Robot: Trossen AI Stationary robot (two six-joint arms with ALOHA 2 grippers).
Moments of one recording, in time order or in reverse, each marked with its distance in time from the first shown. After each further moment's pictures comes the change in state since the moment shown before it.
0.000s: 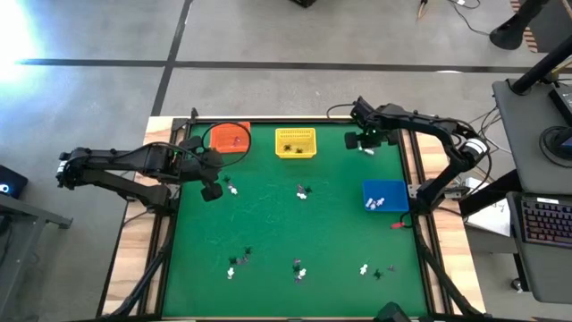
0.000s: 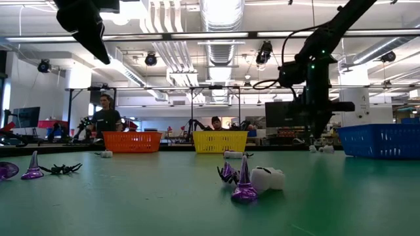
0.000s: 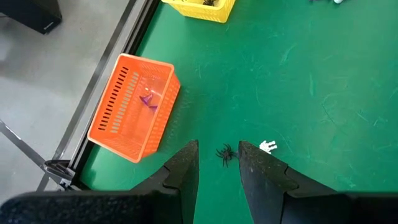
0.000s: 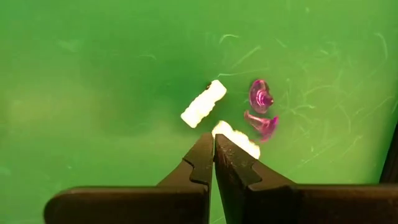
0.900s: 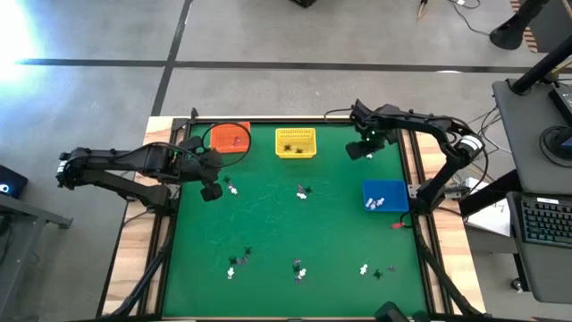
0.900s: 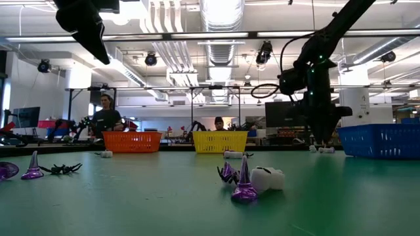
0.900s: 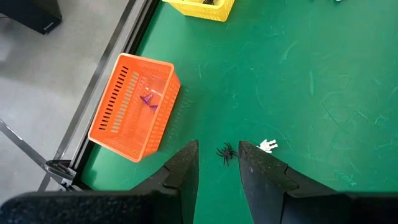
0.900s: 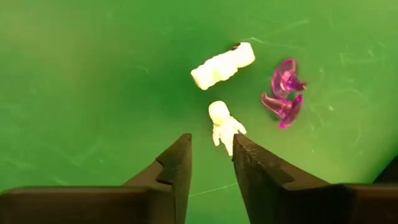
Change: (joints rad) left arm 0.000 0.000 0.000 -0.003 0.000 0.004; right arm -0.001 0.051 0.000 -0.063 -0.069 -0.325
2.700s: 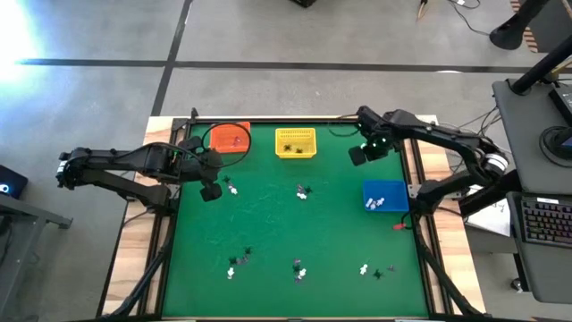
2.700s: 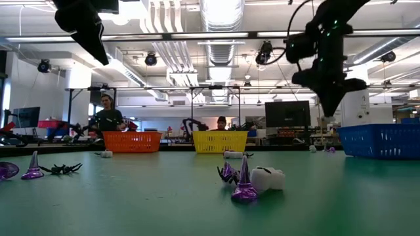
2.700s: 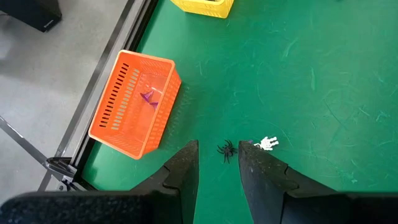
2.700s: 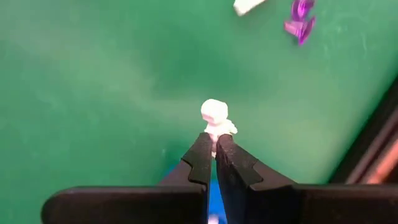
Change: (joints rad) left arm 0.000 0.000 0.000 -0.011 0.001 -0.005; right arm 0.175 -0.283 -0.003 -0.201 -0.037 0.247
